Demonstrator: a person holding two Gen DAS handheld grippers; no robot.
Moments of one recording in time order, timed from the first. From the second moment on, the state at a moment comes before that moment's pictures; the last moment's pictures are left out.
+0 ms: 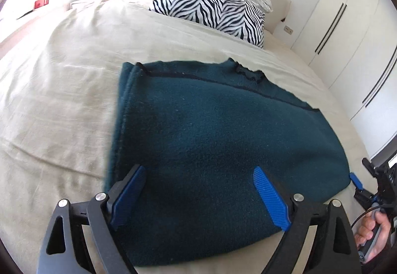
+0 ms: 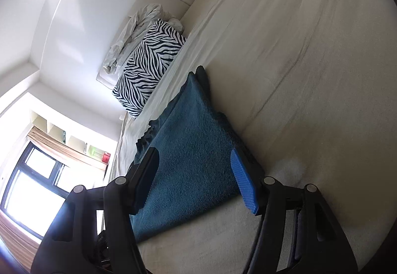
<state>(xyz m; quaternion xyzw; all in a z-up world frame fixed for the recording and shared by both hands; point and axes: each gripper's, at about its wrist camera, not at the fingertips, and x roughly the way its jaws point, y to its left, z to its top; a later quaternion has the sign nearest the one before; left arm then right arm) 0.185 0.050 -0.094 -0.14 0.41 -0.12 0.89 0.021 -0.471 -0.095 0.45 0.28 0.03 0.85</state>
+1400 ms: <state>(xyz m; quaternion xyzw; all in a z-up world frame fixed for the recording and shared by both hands) 0.236 0.090 -0.099 -0.42 0.48 -0.25 0.73 0.247 -0.223 -0.104 0.42 0.48 0.31 0.70</state>
